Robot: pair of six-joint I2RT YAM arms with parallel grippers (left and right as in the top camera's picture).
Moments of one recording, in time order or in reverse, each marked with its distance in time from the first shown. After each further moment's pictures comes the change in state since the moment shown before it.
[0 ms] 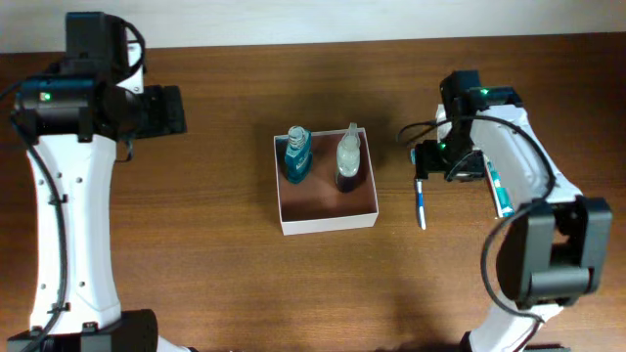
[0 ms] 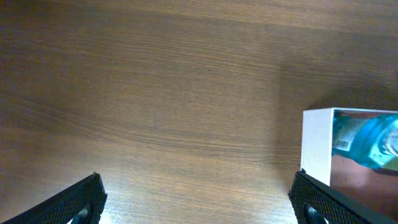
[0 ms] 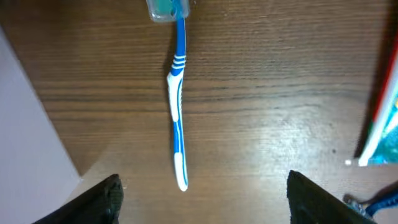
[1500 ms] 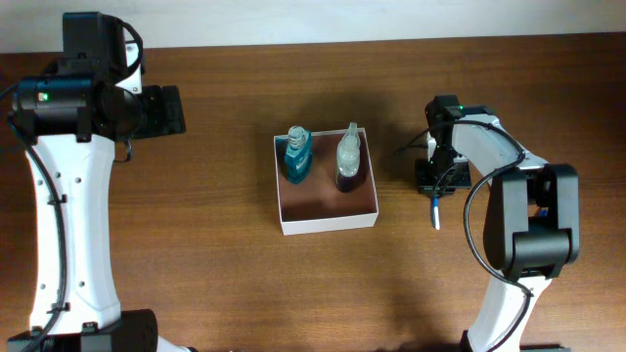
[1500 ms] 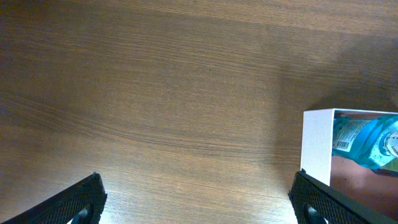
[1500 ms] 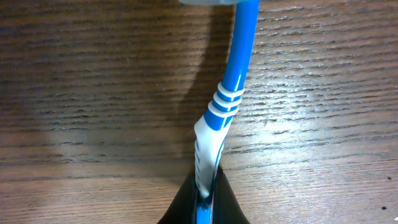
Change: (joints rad) left arm 0.009 0.000 0.000 -0.001 0.008 0.000; right arm 0.001 0.159 -0.097 0.146 0.058 0.015
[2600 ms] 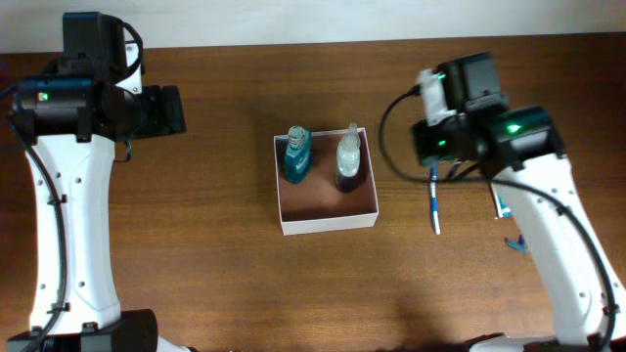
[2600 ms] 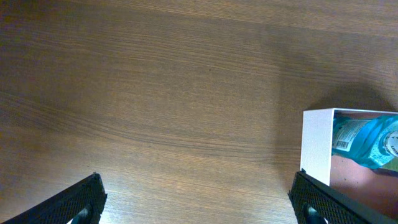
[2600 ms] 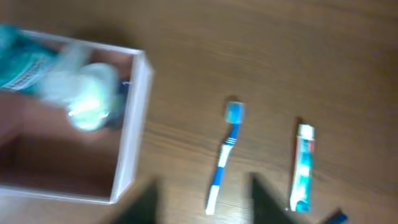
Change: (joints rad) left arm 0.000 0.000 0.000 -0.001 0.002 0.000; right arm 0.153 -0.563 0.161 -0.081 0.028 -0.141
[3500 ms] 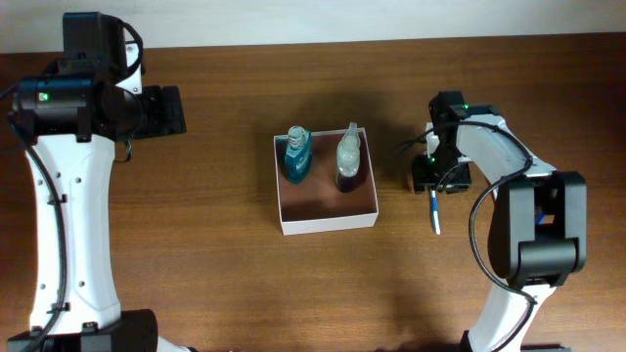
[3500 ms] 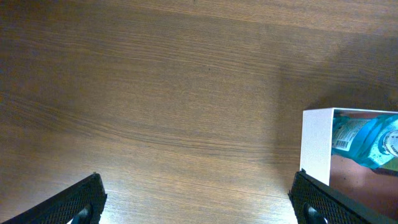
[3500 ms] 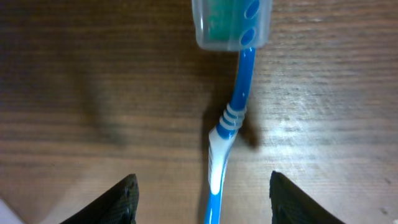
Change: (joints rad) left arm 0.000 0.000 0.000 -0.001 0.001 0.000; right arm -0.165 0.510 -0.183 0.108 -0.089 0.096
